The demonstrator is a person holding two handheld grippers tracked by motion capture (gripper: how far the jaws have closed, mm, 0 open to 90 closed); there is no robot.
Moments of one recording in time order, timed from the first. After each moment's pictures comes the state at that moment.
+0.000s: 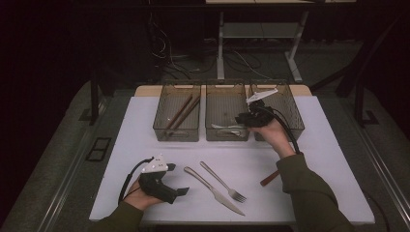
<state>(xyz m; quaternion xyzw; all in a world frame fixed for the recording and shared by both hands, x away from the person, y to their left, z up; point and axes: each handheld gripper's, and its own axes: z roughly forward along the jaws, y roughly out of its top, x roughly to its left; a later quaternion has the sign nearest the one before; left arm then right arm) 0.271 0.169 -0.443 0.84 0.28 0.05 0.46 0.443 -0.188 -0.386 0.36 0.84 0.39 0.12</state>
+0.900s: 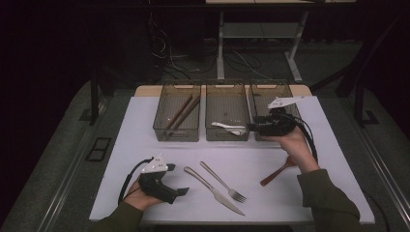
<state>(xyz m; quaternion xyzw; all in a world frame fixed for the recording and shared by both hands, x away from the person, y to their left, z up) 0.270 0.170 -0.443 0.84 0.28 0.06 0.46 0.389 -0.232 -0.363 0.36 0.81 0.44 0.11</state>
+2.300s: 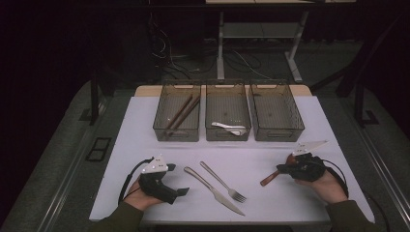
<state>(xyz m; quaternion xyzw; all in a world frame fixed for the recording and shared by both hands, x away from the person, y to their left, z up) 0.270 0.169 -0.443 0.84 0.28 0.06 0.46 0.294 -0.300 -0.426 0.35 0.87 0.35 0.06</state>
